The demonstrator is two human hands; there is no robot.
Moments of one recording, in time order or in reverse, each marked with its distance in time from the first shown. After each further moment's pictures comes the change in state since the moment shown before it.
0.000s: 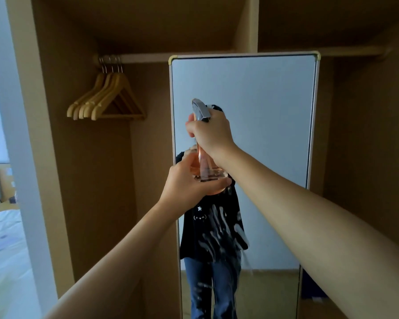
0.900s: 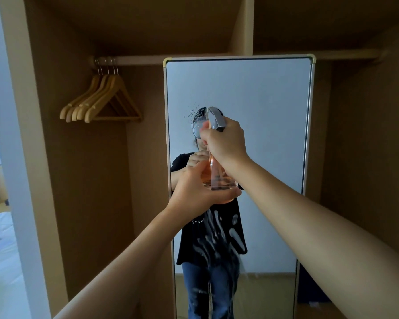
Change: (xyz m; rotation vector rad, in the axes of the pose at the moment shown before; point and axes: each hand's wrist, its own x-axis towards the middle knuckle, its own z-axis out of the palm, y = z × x) left_hand 0.004 0.000 0.027 0.011 -0.093 0.006; right_hand -0.001 0.026 -0.025 0.104 0.071 0.044
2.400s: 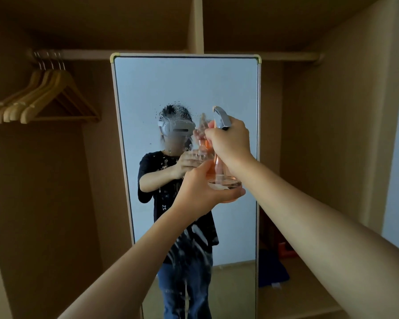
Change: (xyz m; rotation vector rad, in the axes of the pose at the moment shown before) left_hand 0.012 0.031 0.077 -0.113 -0.159 0.042; right_hand 0.006 0.024 -0.083 -0.133 0.199 0.090
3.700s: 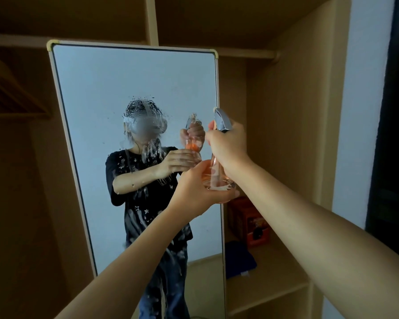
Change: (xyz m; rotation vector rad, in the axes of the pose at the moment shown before) left_hand 0.016 0.009 0.065 -0.067 -0.101 0.030; right_hand 0.003 0.030 -0.066 0.046 0.119 0.061
